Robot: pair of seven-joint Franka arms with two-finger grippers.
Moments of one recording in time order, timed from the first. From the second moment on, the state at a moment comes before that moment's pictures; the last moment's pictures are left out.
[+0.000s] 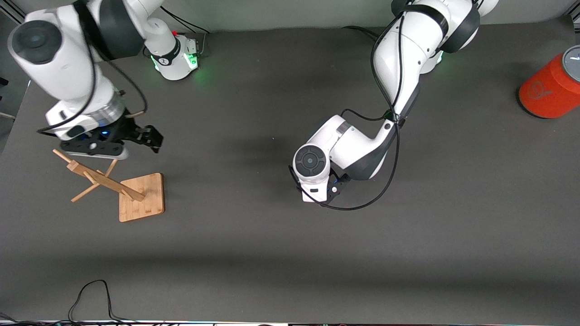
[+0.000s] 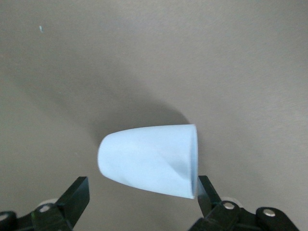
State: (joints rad) left arm -0.53 0.88 -0.23 -1.13 0.11 1.83 -1.56; right arm 0.80 -0.03 -0.55 -1.82 -0.14 1.81 0.39
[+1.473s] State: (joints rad) left arm -0.57 0.93 -0.23 -1.09 0.19 1.69 -1.61; right arm 0.00 -0.03 0.03 -1.58 -0.04 1.56 -0.01
